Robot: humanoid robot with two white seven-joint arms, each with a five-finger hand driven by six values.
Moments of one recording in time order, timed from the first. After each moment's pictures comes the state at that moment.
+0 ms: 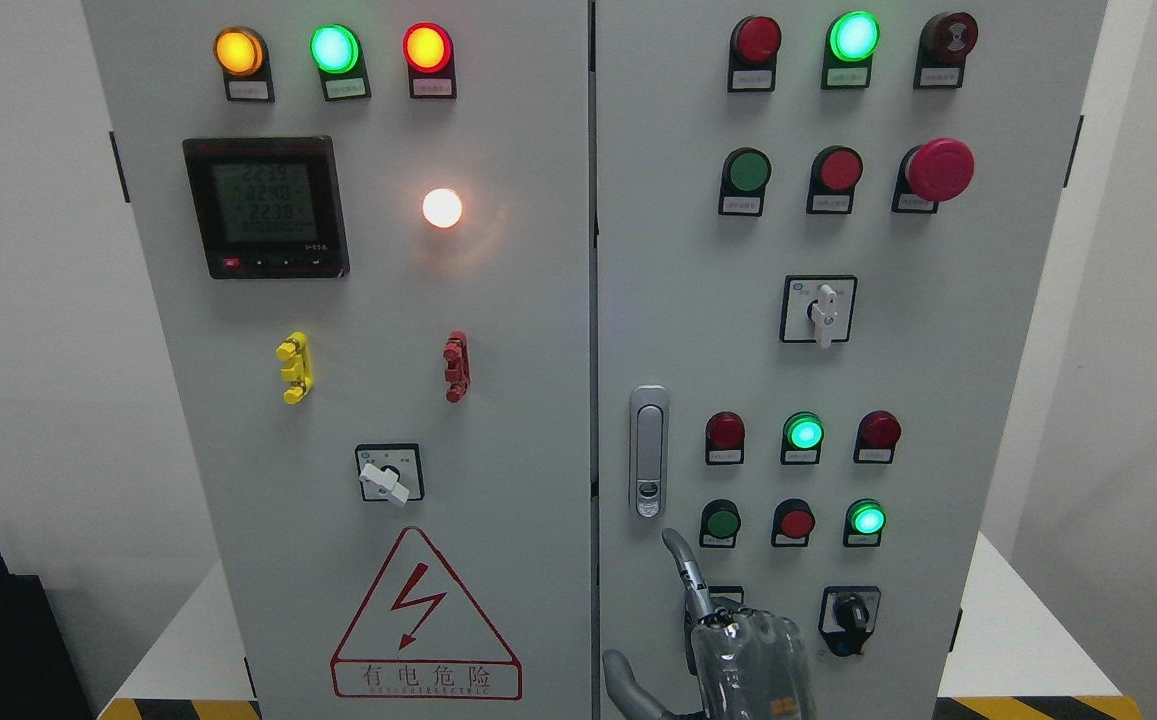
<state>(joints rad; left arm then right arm) -0.05 -0.04 0.00 0.00 0.12 -0.12 -0.14 -0.26 0.06 0.35 -1.60 1.19 0.03 -0.46</state>
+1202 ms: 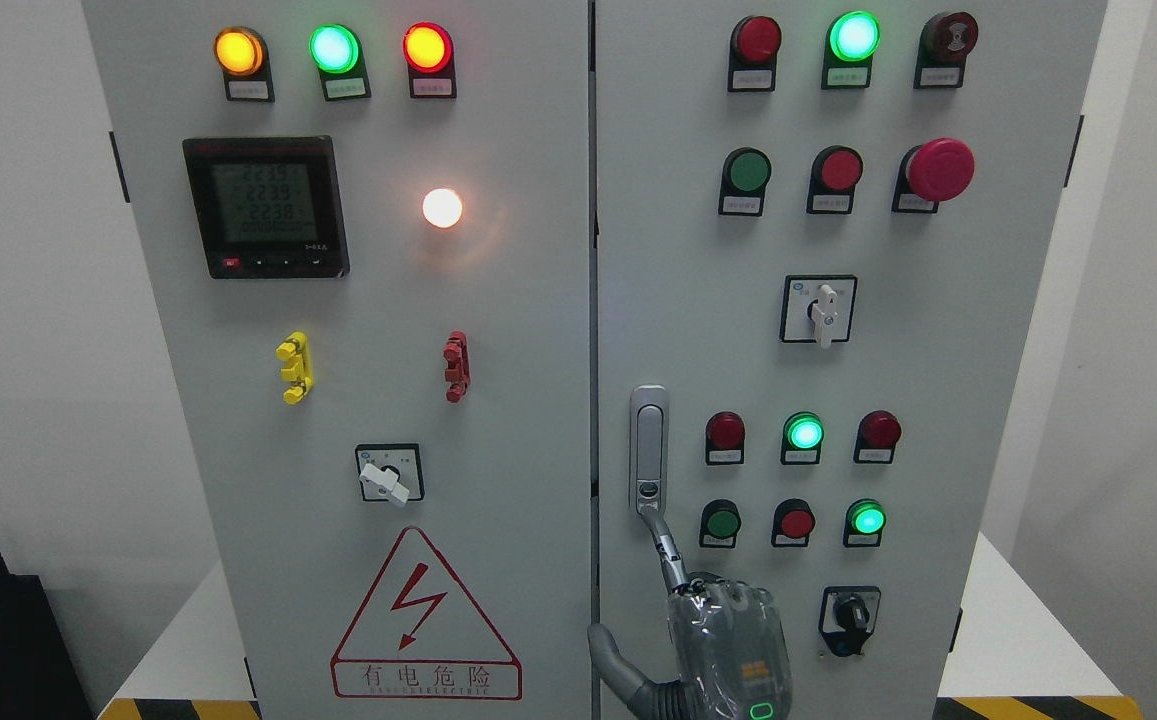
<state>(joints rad) -0.05 -0.04 0.00 0.00 0.12 -0.12 -0.14 -0.33 0.08 0.35 -1.54 1.23 0.06 -0.41</state>
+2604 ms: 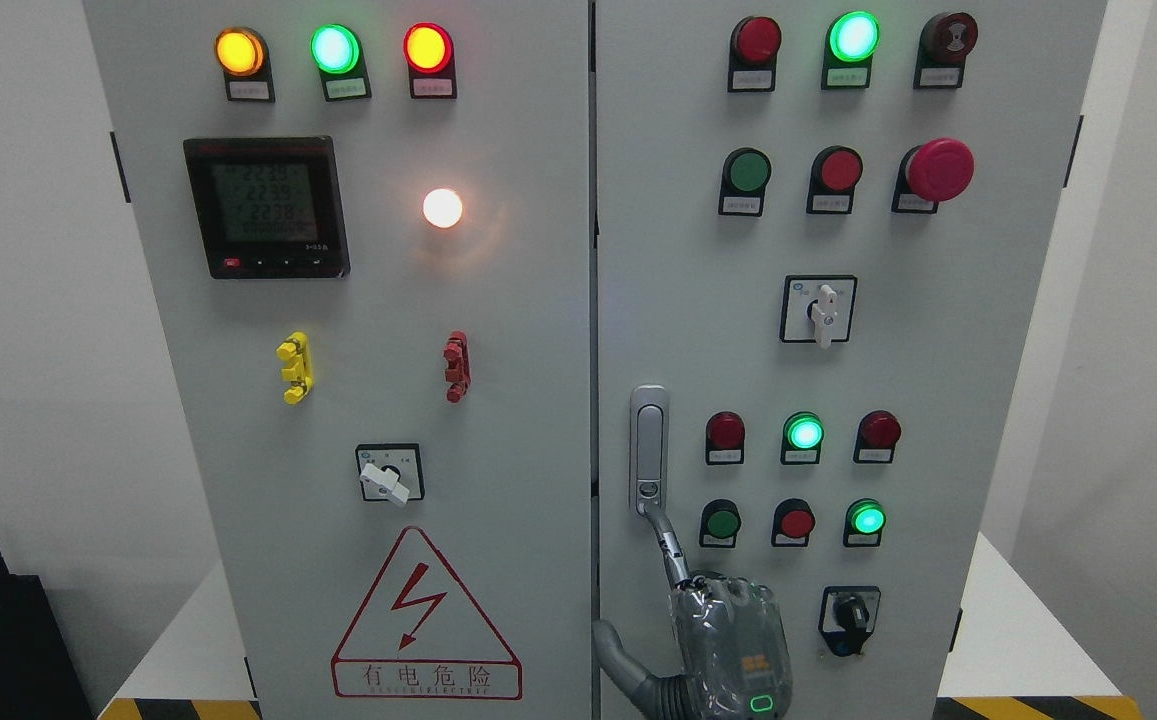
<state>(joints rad) -0.05 -0.04 0.00 0.00 0.12 -0.12 -0.14 -0.35 0.08 0.34 -1.51 1.22 0.06 -0.41</state>
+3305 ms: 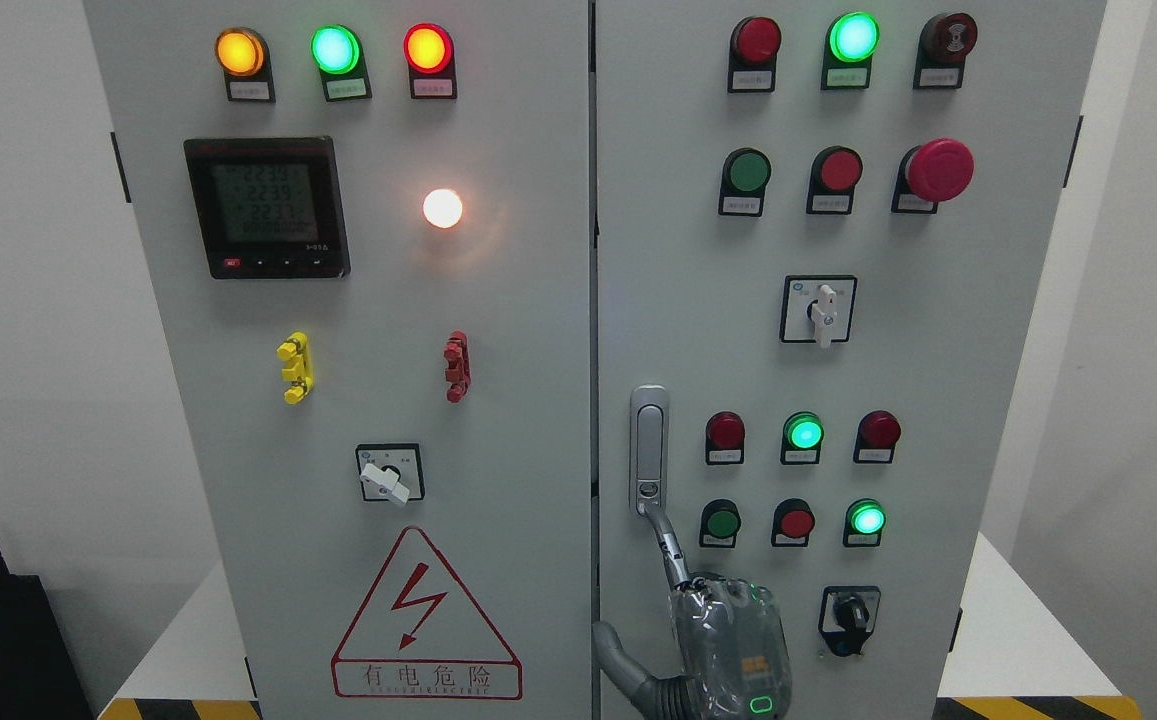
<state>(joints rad) -0.05 -0.04 0.00 0.00 0.12 -0.12 -0.14 -0.35 0.08 0.34 -1.51 1.22 0.06 -0.41</state>
